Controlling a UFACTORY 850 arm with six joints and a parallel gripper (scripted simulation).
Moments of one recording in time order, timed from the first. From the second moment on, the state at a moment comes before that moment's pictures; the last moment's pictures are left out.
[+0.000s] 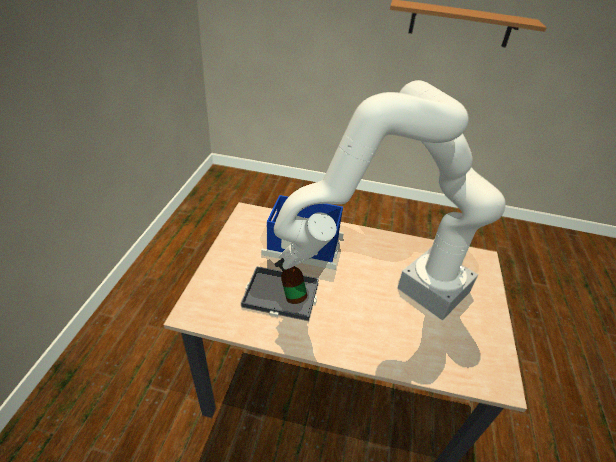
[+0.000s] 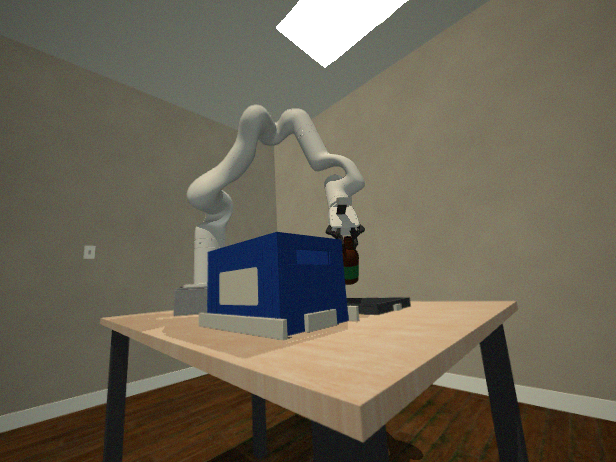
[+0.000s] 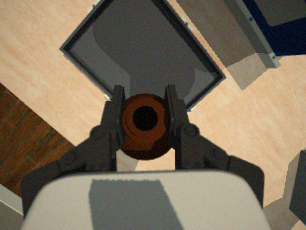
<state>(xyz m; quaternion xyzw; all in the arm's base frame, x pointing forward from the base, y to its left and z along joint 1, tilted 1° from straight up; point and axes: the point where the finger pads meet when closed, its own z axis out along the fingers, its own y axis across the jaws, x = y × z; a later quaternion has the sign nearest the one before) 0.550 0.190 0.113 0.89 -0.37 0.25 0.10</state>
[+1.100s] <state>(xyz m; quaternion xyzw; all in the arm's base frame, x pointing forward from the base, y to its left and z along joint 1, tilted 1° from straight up) 0.549 0.189 0.112 0.88 -0.37 0.27 0.12</state>
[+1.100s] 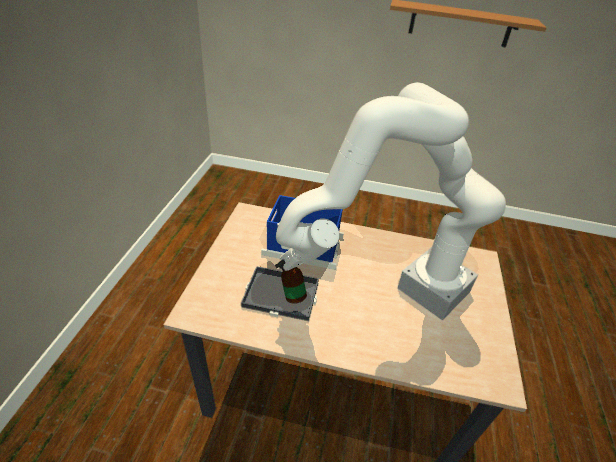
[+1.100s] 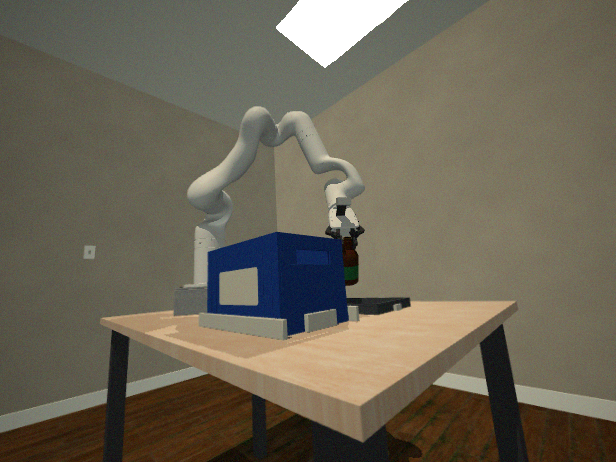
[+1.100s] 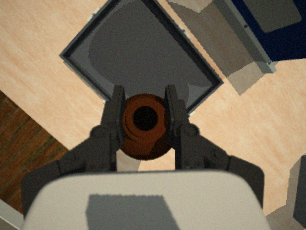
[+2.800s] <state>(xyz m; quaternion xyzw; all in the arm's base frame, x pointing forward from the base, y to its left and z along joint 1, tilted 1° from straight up) 0.549 0.190 0.113 0.86 -0.36 0.33 0.14</state>
